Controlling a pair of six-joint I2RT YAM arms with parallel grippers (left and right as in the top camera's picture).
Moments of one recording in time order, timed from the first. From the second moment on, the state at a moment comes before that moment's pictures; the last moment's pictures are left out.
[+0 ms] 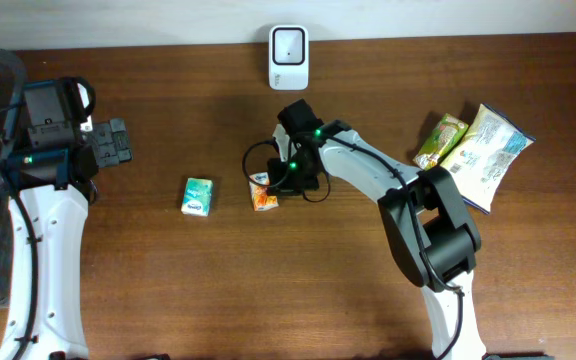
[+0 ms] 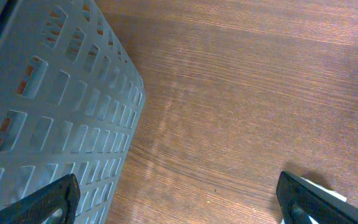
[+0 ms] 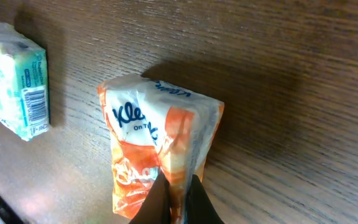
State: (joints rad) left arm 0.16 1.47 1.40 -0.83 -0.26 0.01; right arm 0.51 2.23 1.62 -0.70 -0.51 0.37
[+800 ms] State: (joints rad) left arm 0.16 1.47 1.40 -0.83 -0.26 0.01; right arm -0.02 2.05 1.62 -0.89 -1.50 0.05
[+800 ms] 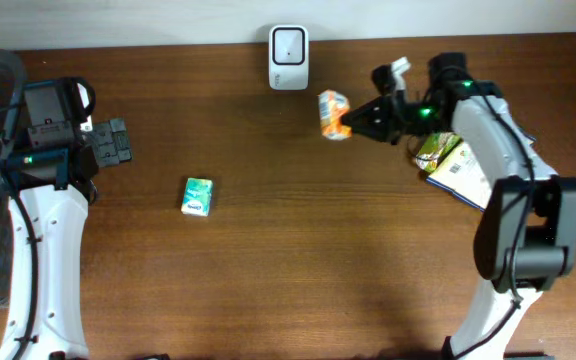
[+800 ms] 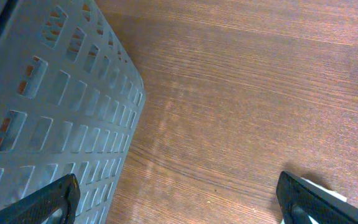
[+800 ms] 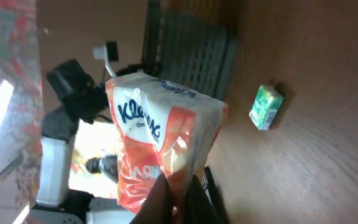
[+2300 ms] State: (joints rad) left arm 0.16 1.47 1.40 -0.83 -0.26 0.01; right arm 0.46 2.37 2.08 -0.18 0.50 -0.70
